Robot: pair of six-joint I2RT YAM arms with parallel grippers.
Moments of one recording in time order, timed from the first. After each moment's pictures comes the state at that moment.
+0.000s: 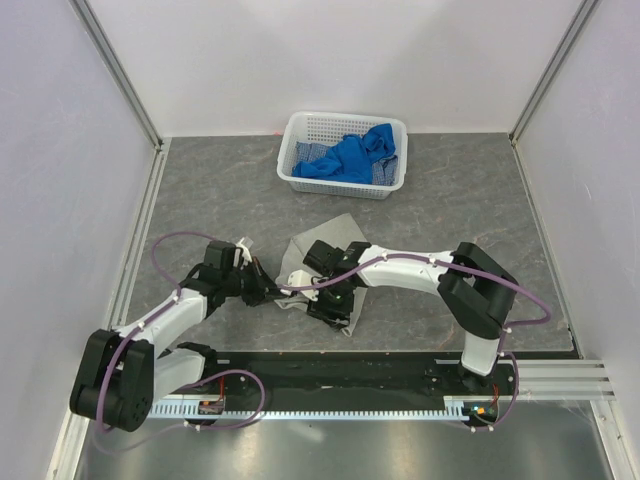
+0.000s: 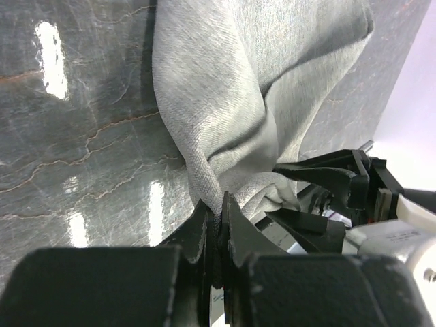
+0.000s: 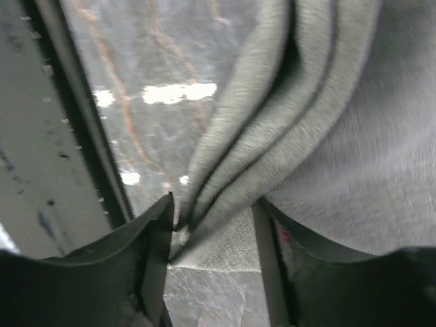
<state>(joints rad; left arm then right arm) -0.27 1.10 0.38 -0.14 0.55 -0.77 1.00 1.83 1.20 -0.71 -0.35 -0.37</state>
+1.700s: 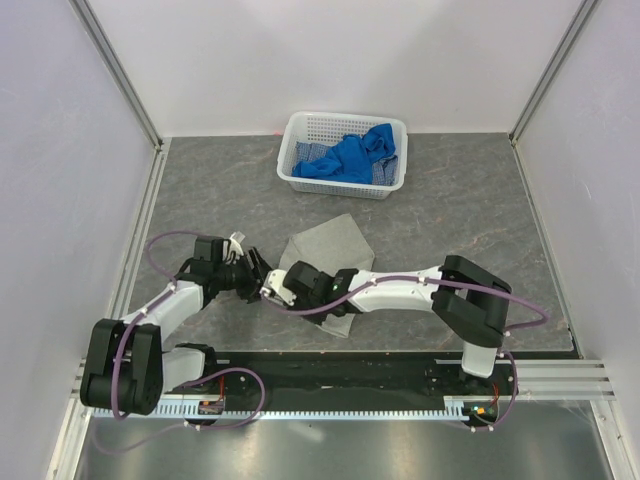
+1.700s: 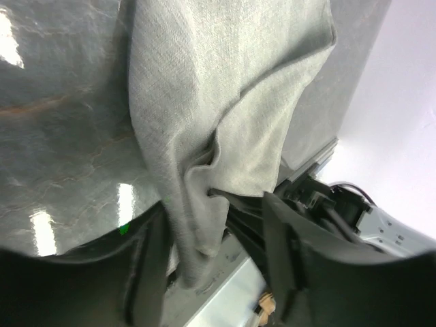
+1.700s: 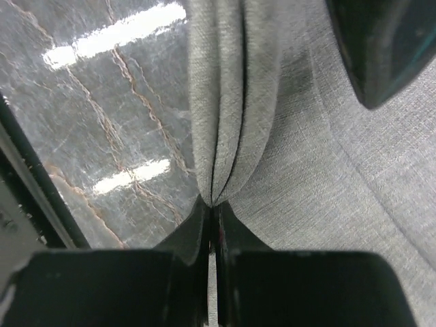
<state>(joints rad) -0.13 1.19 0.41 -0.12 0.72 -0.74 1.20 1.83 1.12 -0.29 0.07 -0.08</state>
